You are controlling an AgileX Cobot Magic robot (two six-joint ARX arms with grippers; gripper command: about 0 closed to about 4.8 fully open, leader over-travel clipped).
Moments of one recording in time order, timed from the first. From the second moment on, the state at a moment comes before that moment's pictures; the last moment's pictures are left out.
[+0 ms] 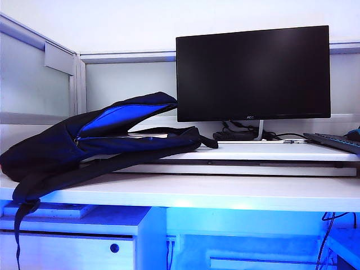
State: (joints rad) left arm 0.01 0.00 0.09 -0.20 0.15 -0.15; right arm 0.23 0.01 0.06 -0.33 0.21 0.23
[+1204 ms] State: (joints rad) left arm 0.01 0.00 0.01 -0.16 0.15 -0.11; right arm 0.07 0.01 0.05 -0.31 0.03 0.04
